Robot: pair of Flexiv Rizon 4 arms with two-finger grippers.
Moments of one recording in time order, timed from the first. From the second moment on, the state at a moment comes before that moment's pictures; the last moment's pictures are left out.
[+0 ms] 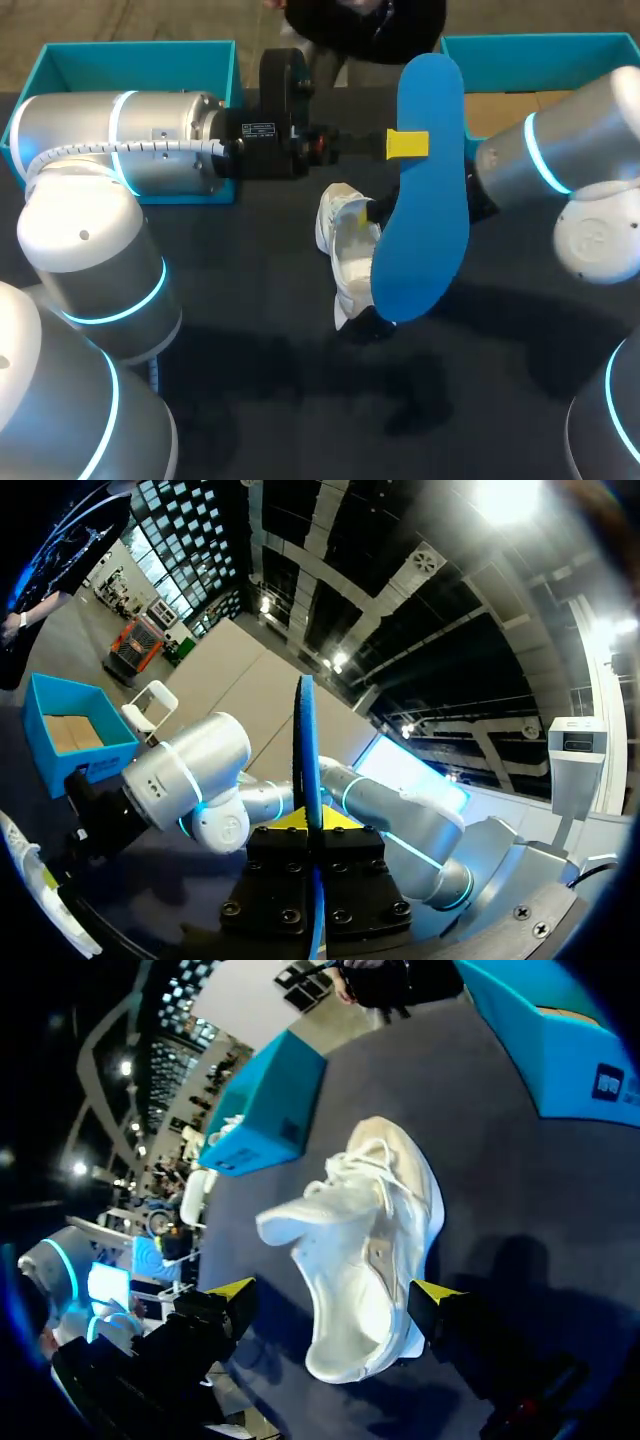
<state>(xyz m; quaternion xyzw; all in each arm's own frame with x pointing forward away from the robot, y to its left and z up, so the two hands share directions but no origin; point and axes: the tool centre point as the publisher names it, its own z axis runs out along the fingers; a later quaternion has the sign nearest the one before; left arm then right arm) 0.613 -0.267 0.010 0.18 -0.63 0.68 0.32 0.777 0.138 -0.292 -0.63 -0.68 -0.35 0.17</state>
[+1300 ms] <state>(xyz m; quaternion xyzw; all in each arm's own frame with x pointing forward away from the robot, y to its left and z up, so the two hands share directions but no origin) 0.613 -0.267 0.009 0.18 -0.63 0.68 0.32 0.778 0.094 -0.216 -0.57 -0.57 -0.47 0.36</state>
